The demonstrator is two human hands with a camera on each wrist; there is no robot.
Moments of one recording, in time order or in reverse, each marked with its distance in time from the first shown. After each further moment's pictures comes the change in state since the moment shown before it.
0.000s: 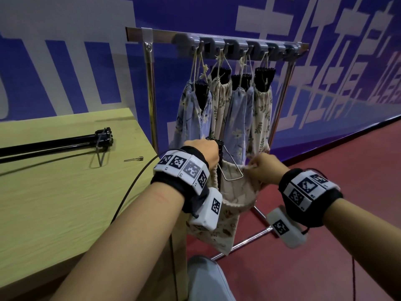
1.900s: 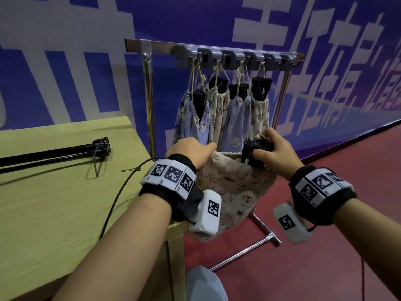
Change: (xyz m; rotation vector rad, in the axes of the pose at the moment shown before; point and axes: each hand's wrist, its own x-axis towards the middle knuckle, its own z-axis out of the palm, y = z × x) left_hand 0.000 -0.018 -0.005 -0.535 0.176 -0.289; right_hand -0.004 0.001 -0.036 0.531 0.331 -0.234
